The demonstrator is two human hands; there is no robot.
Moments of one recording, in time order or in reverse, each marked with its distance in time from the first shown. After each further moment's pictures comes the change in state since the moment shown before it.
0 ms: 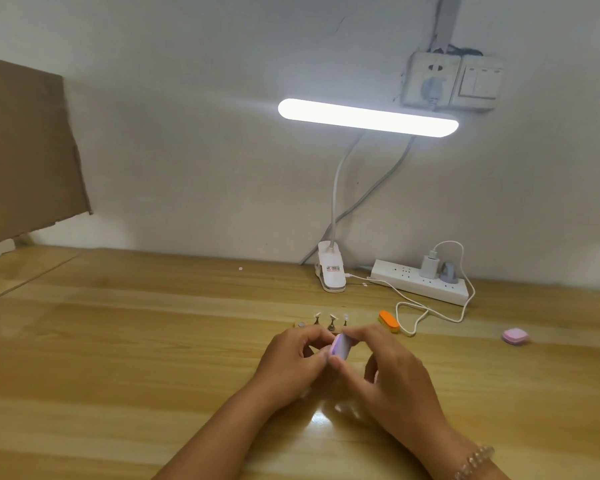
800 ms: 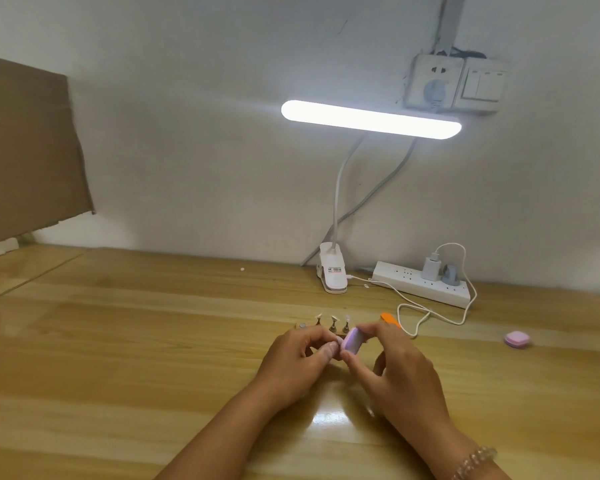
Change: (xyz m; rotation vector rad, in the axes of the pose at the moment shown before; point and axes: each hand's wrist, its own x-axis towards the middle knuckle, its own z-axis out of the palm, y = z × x) left_hand 0.000 0.002 0.000 0.001 0.008 0.008; right_hand 0.002 0.005 -0.001 -0.044 0.041 0.079
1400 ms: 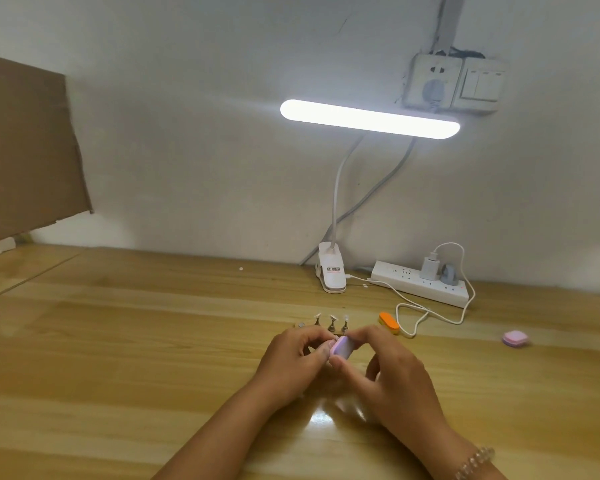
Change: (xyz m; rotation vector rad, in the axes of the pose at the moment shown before) left_hand -0.001 0.002 -0.001 -0.029 0.008 -0.026; right_hand -0.002 0.000 0.003 0.067 -0.034 -0.034
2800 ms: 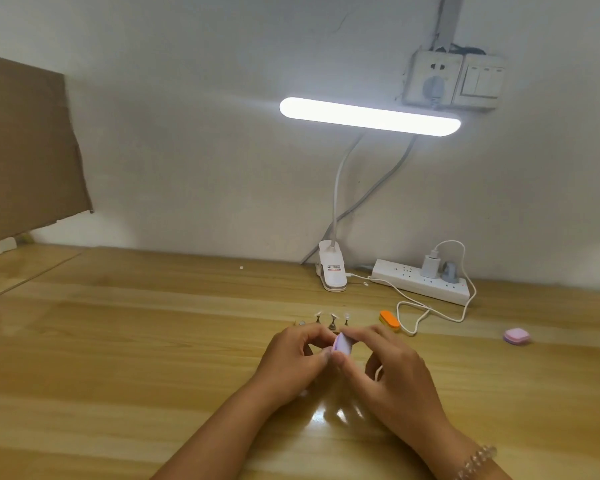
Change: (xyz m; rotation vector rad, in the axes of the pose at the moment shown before) left_hand 0.001 -0.004 0.000 0.009 -0.003 0.009; right_hand 0.001 -0.005 -0.003 0.048 -0.030 -0.028
